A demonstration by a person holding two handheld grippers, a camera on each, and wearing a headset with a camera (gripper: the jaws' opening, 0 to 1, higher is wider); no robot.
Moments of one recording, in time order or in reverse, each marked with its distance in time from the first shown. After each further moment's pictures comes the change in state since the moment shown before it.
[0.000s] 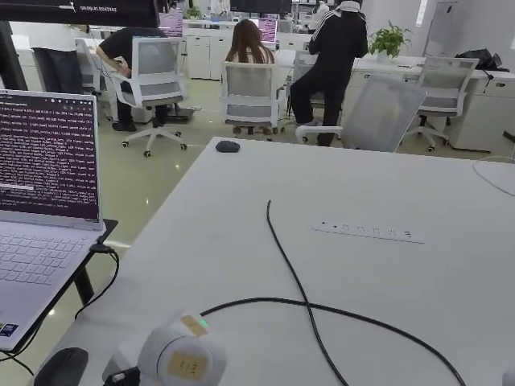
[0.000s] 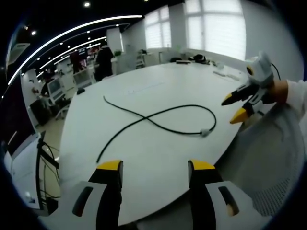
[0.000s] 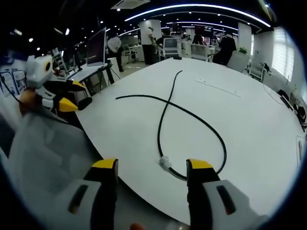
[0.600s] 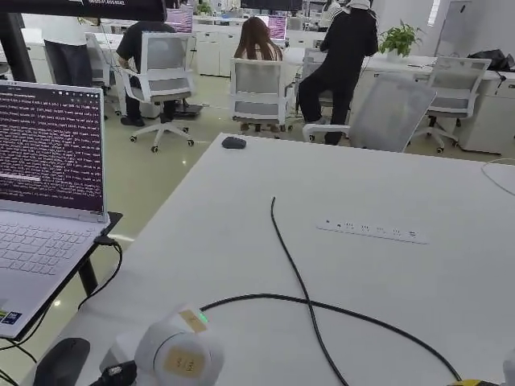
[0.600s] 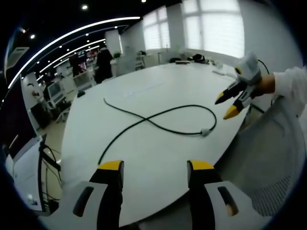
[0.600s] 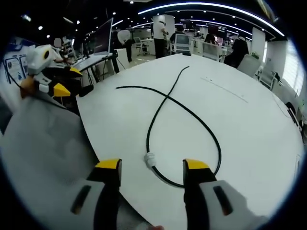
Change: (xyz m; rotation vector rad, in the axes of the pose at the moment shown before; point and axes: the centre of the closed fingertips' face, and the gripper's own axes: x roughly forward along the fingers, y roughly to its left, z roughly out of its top) left arm -0.001 0.000 0.002 0.021 -0.008 0.007; right arm 0.023 -0.038 -0.010 -0.137 0.080 0.063
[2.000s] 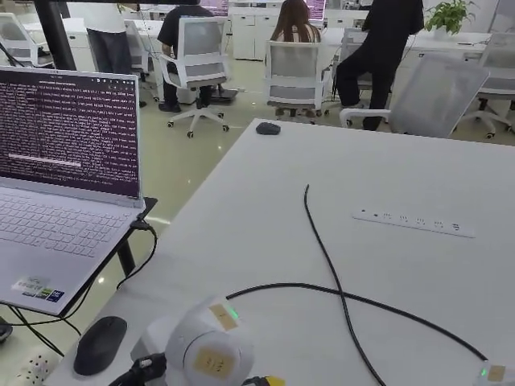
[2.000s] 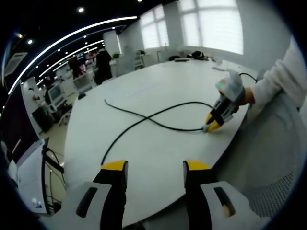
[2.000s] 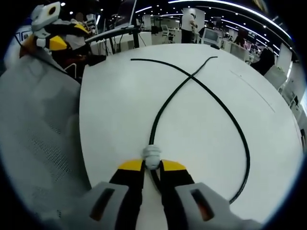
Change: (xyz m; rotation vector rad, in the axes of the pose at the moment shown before) left arm 0.002 0.001 -0.002 0.042 0.012 0.015; right arm 0.075 0.005 -0.037 -0.192 0.096 0.130
